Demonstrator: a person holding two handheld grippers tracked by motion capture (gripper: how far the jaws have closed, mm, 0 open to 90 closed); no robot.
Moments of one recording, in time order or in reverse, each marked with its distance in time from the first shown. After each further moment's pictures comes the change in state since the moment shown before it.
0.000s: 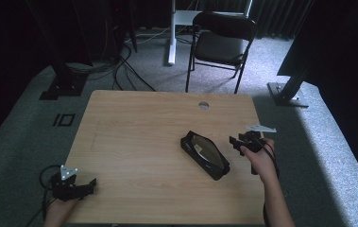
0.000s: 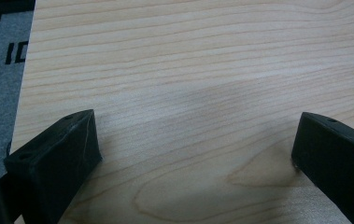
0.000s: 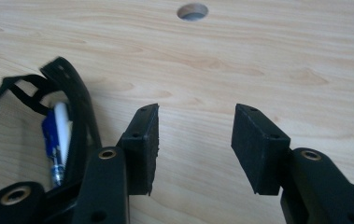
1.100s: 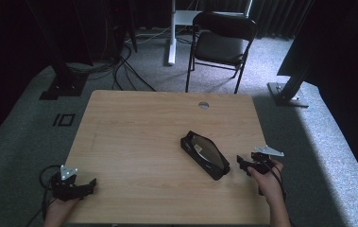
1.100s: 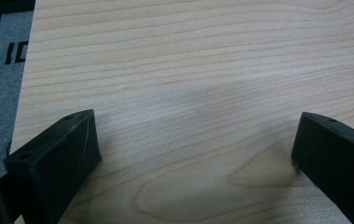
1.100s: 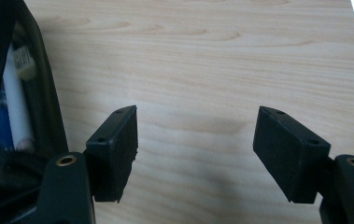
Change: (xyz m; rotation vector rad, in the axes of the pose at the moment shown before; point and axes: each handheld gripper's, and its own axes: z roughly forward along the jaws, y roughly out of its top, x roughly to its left) left arm 0.000 0.000 0.000 -0.002 0.000 0.000; right arm -0.017 -0.074 -0.013 0.015 -0.094 0.039
